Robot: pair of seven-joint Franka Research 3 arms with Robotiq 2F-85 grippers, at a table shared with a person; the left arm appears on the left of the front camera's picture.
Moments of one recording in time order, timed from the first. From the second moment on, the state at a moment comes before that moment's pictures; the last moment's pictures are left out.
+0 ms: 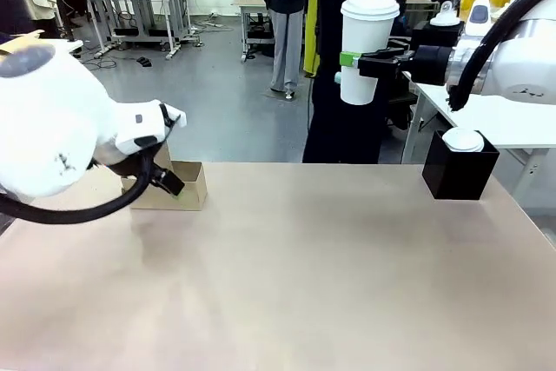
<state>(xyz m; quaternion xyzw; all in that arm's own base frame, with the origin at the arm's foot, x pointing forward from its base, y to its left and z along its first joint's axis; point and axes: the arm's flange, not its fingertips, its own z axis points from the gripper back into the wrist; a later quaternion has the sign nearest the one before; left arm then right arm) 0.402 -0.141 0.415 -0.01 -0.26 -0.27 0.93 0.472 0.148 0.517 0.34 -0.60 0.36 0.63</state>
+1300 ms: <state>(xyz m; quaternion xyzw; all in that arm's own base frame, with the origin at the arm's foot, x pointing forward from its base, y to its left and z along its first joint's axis) 0.528 -0.117 0.535 -0.01 -0.15 -0.09 0.98 0.472 0.147 0.517 0.34 -0.60 0.36 0.63</state>
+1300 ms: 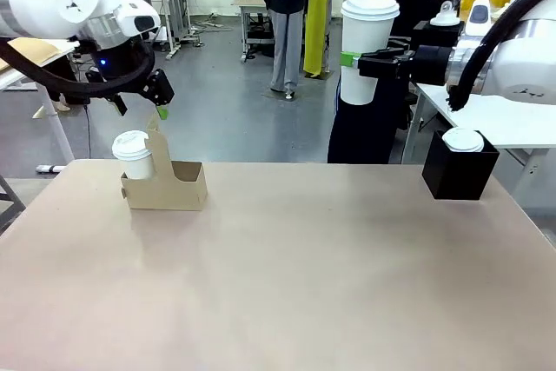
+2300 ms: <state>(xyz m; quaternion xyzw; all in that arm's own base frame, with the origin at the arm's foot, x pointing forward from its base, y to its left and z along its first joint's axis) 0.559 -0.118 0.506 0.00 -0.15 -0.06 0.99 0.472 0.147 0.517 0.34 -0.60 0.36 0.63</state>
